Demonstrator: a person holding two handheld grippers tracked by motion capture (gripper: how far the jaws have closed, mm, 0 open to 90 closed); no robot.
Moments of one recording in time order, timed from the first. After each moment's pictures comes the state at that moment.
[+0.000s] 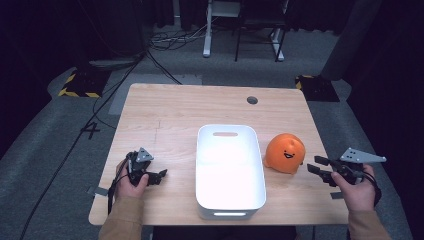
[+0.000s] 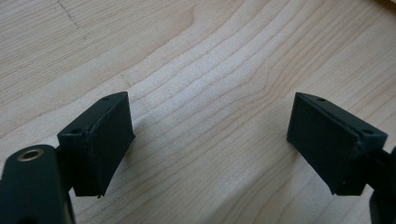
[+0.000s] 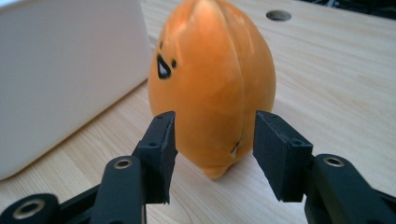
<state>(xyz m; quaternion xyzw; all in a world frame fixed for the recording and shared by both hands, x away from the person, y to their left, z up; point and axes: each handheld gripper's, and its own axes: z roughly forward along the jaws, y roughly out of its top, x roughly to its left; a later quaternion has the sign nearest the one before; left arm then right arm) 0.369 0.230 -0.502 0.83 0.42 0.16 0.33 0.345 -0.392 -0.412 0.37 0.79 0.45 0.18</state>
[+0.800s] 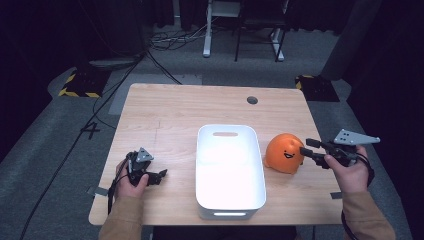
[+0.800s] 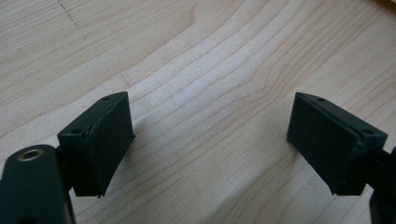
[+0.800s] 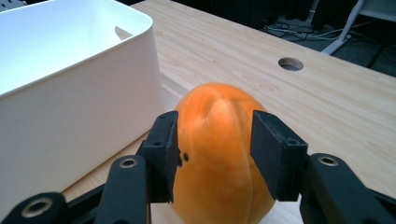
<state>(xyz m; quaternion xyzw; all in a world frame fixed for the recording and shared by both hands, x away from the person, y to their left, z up) 0.369 0.230 -0.502 0.83 0.42 0.16 0.33 0.380 -0.363 -0.377 0.32 0.80 0.48 0.18</state>
